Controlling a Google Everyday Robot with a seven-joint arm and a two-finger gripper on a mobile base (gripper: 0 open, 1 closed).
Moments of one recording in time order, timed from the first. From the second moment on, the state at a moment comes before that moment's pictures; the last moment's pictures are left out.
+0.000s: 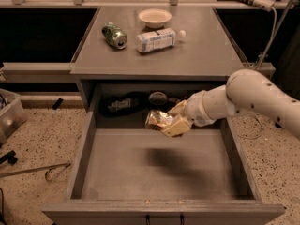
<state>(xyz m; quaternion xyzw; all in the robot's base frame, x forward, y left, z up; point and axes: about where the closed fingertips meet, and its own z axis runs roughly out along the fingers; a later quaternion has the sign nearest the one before) 0.569 -0.083 0.733 -0.55 0.73 0.18 0.36</state>
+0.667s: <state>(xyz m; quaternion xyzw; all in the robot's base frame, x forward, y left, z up) 0.561 -0.051 0.712 -0.51 0.75 0.19 0.36</state>
